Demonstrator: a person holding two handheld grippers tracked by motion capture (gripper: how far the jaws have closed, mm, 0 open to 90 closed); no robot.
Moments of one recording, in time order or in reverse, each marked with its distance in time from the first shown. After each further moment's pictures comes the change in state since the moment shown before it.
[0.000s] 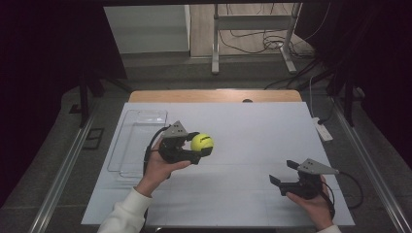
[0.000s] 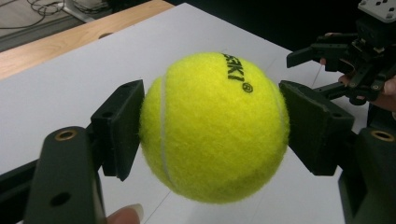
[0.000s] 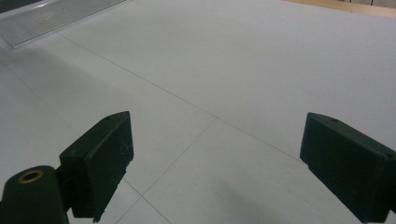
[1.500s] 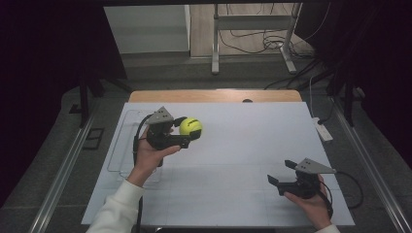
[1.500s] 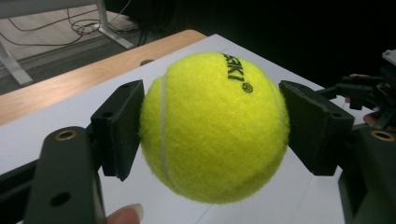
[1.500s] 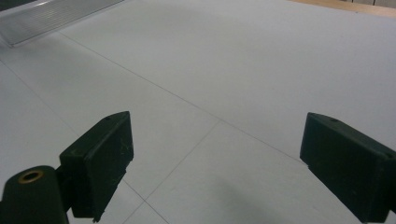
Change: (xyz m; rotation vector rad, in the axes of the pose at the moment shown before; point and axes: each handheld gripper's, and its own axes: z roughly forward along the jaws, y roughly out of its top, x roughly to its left) left arm 0.029 0.020 -0.026 -0.086 0.096 -0.041; right arm 0.003 0.001 0.004 0.002 0.004 -0.007
